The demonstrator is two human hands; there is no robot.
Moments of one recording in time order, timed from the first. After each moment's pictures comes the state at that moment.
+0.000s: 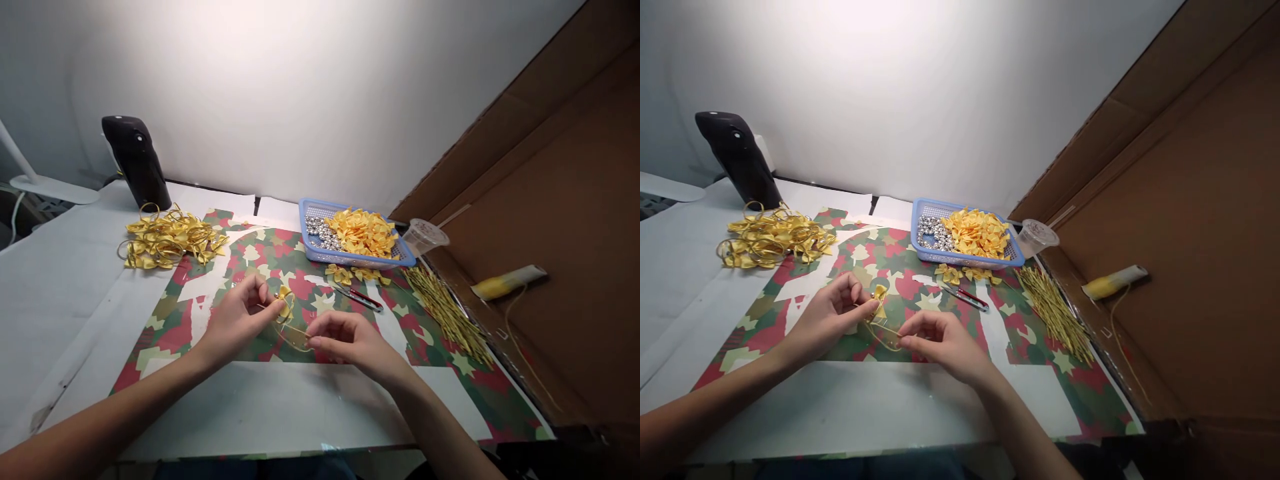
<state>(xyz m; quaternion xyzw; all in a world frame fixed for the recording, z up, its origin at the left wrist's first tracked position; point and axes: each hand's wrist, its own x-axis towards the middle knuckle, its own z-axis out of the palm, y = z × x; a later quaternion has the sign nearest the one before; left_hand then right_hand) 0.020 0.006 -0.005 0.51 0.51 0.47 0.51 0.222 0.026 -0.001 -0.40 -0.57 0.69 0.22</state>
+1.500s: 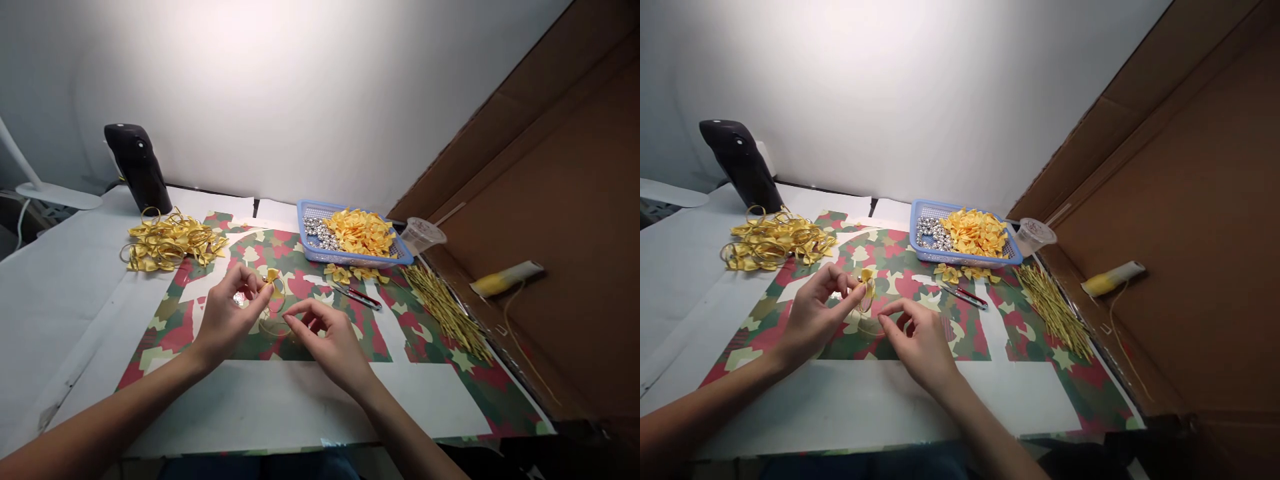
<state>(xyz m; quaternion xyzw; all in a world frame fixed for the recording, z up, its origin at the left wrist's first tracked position) 0.016 0.007 -0.003 0.57 0.54 0.56 0.27 0.182 0.010 0.001 -0.47 -0.70 0.43 0.34</state>
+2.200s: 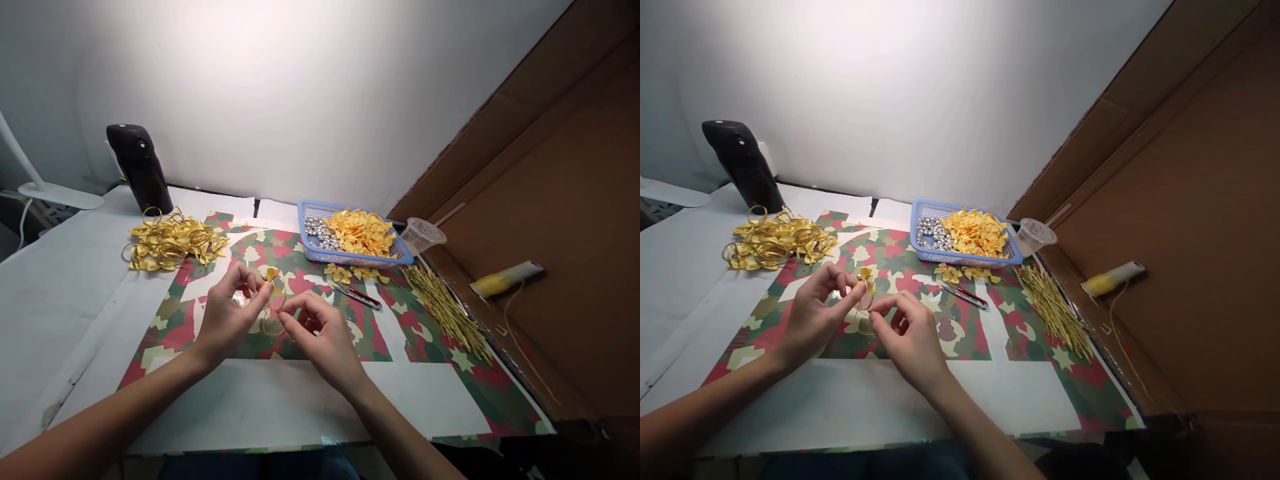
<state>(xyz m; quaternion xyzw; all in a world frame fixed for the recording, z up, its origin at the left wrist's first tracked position) 0.017 0.006 -0.003 0.56 0.55 0.56 0.27 0.169 0.008 0.006 -0.44 -0.67 0.46 0.39</state>
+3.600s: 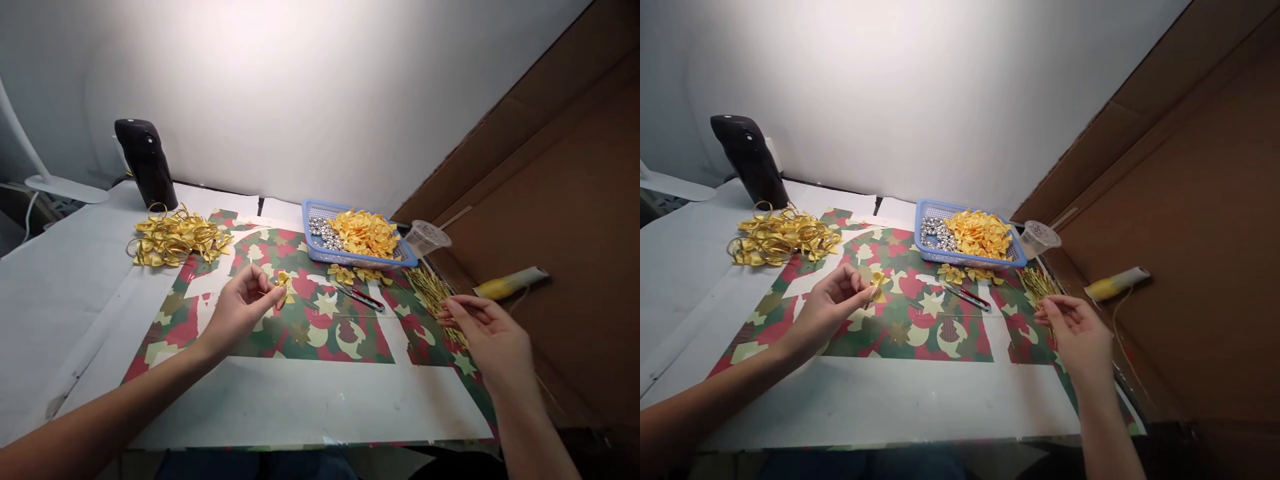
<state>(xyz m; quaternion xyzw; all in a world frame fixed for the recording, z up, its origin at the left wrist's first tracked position) 0.019 0.005 0.000 0.49 0.49 0.55 0.46 0.349 0.043 -0.005 -0.62 -0.47 0.26 0.57</state>
